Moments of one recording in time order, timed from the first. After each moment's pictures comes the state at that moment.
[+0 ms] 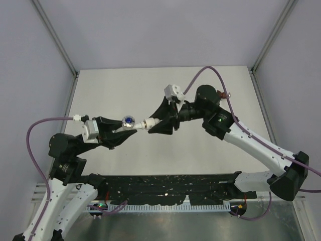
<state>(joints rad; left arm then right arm) -0.40 0.52 0.79 0.14 0.85 -0.18 0.81 1.22 1.18 0.10 -0.89 -0.04</state>
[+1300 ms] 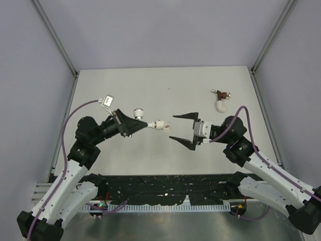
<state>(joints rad) -0.39 0.68 0.65 0.08 0.63 -1.02 0.71 0.82 0.68 0.26 -0.69 -0.44</state>
